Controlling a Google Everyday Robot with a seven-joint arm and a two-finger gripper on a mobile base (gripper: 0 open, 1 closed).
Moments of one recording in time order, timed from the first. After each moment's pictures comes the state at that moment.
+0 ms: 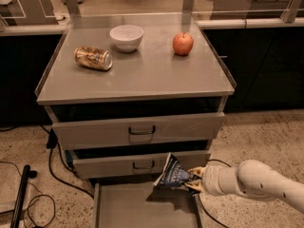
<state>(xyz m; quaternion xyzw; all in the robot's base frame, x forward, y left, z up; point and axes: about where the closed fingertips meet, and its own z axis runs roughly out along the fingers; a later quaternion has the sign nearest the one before) 0.485 -0.154 0.481 -0.60 0.70 0.13 0.36</state>
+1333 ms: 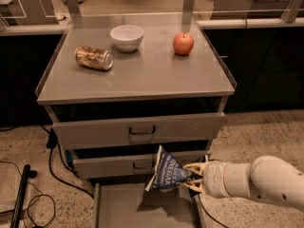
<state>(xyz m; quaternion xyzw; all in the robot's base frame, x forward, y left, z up) 0.435 -0.124 0.611 -0.67 0.63 0.07 0.39</state>
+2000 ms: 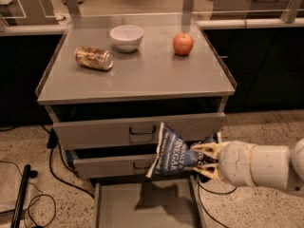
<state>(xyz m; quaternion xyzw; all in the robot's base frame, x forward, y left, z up) 0.416 -0.124 0.747 -0.69 0.58 0.03 0.44</state>
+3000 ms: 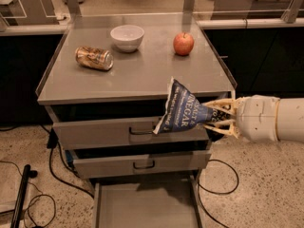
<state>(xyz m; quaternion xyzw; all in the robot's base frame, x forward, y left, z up) 0.466 -0.144 0.857 -0.67 0.55 0.03 0.50</state>
